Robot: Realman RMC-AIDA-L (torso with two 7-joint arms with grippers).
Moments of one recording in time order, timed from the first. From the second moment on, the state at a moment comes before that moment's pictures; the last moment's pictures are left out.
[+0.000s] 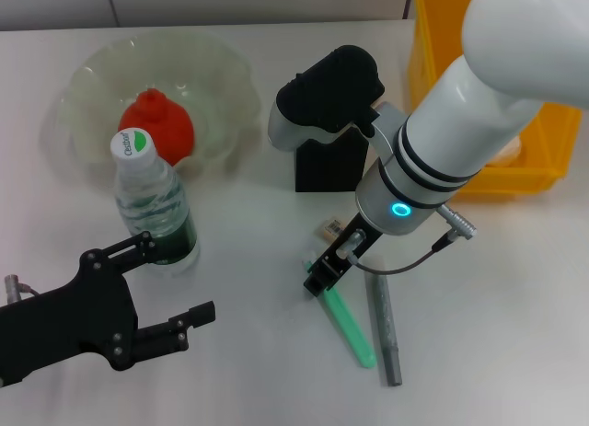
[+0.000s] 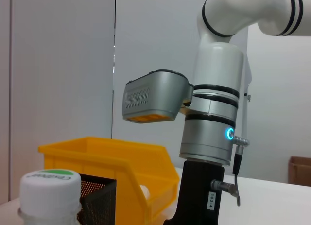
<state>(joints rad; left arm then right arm) -0.20 -2.07 0.85 0.56 1.71 1.77 -0.86 0.87 2.09 -1.91 -1.00 -2.34 -1.26 2.96</state>
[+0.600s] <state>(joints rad) -0.19 -2.07 0.85 0.56 1.71 1.76 -0.86 0.88 2.09 -1.92 -0.99 -2.31 -1.24 2.96</state>
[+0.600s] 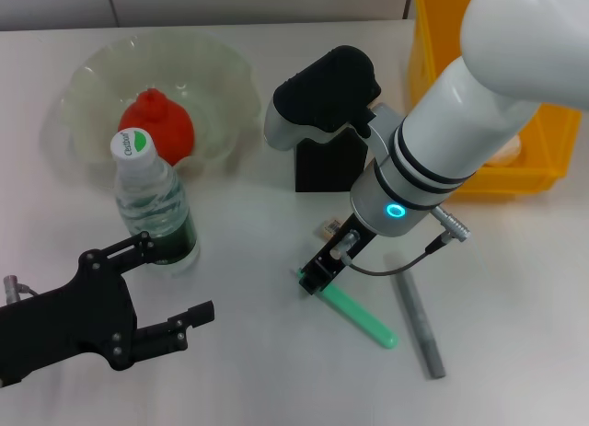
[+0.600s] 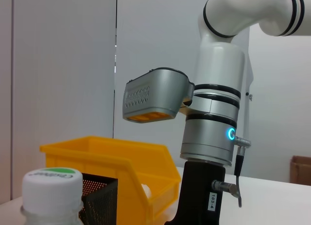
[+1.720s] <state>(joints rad) -0.19 -2.07 0.85 0.56 1.71 1.77 -0.86 0.66 2.08 -1.67 -1.35 -2.32 -1.33 2.85</state>
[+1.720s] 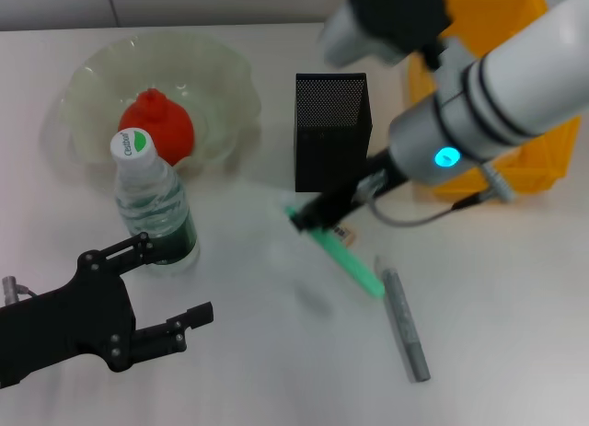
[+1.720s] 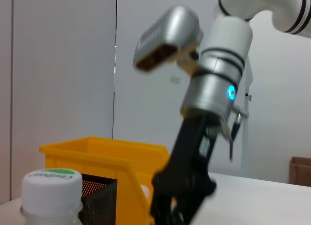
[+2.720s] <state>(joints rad) -0.19 -2.06 0.86 0.56 1.72 1.77 -0.86 0.52 2.09 -1.39 -0.69 -0.99 -1.01 1.12</state>
